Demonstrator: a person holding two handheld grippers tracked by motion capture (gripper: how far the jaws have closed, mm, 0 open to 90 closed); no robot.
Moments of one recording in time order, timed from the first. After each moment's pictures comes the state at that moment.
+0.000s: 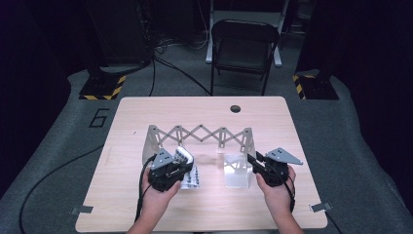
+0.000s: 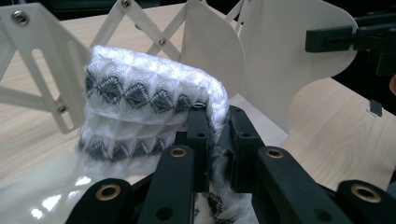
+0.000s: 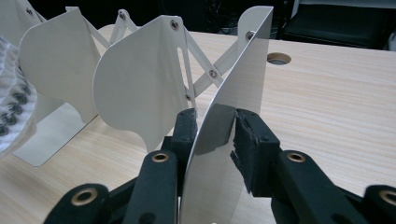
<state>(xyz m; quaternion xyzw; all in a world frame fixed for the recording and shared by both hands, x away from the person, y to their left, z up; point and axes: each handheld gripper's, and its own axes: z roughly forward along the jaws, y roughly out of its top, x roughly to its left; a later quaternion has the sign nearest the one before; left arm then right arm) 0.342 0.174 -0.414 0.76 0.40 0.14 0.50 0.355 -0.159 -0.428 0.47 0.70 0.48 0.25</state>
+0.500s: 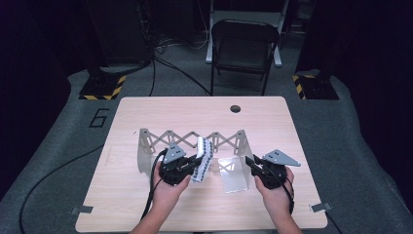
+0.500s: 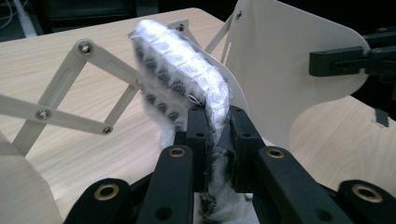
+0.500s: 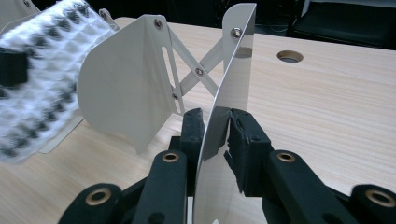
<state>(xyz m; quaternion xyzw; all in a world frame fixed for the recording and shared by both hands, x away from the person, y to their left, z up) 0.357 0.151 -0.412 0.76 0.38 0.16 0.50 0.349 -0.152 -0.426 0.45 0.72 0.48 0.24</state>
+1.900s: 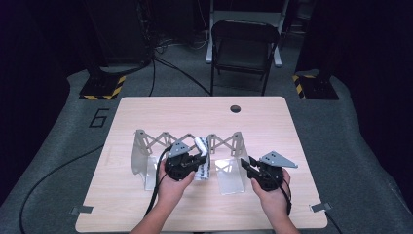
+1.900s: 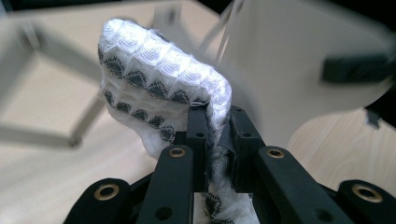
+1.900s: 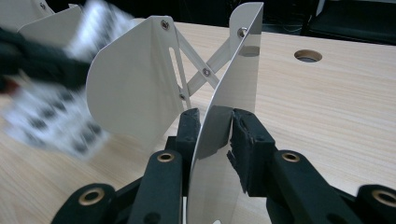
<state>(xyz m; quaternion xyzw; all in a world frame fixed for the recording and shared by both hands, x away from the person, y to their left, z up) 0.378 0.141 -0.445 0.77 0.39 0.11 0.49 0.345 -0.144 -0.428 0.44 0.72 0.49 0.22</state>
